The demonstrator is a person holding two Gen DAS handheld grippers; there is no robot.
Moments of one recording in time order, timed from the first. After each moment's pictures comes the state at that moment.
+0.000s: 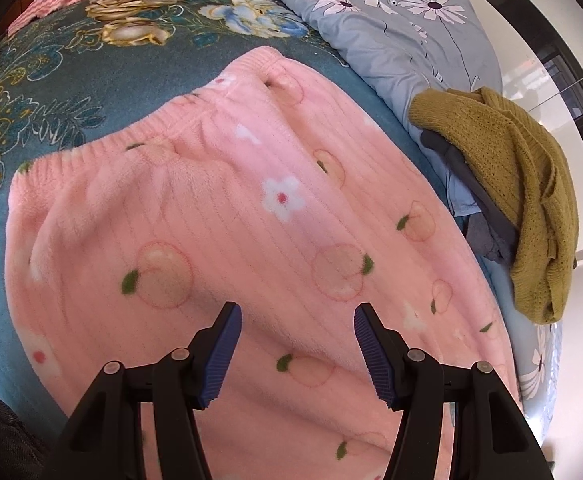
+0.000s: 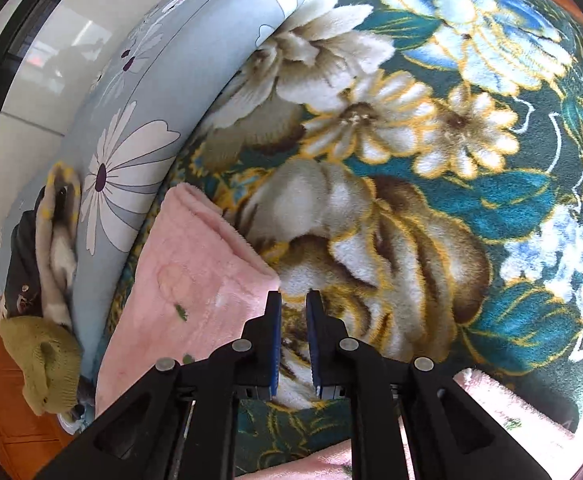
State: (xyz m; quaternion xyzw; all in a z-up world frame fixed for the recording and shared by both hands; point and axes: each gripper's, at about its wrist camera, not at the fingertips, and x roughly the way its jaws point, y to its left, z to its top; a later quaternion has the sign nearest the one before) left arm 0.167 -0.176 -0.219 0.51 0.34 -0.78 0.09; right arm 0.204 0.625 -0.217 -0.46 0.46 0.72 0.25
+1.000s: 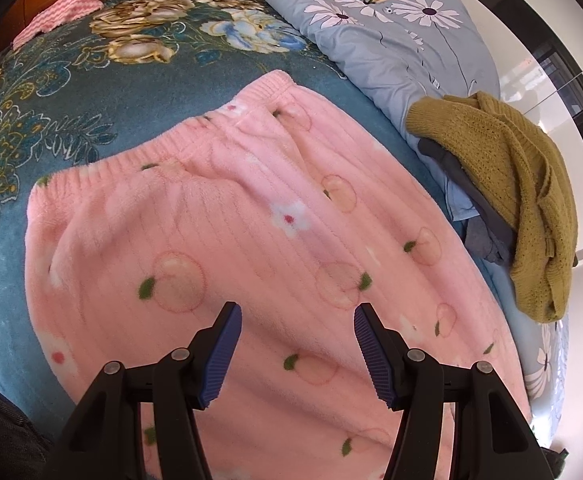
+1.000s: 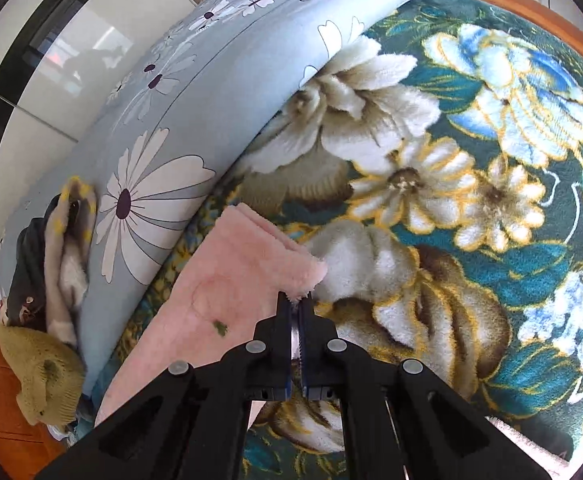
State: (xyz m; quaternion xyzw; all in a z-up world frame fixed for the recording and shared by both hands) left arm 0.174 -0.175 -0.208 0.50 0.31 -0.80 0.11; right arm 0.178 0.630 -0.206 -0.43 0.43 0.75 0.26
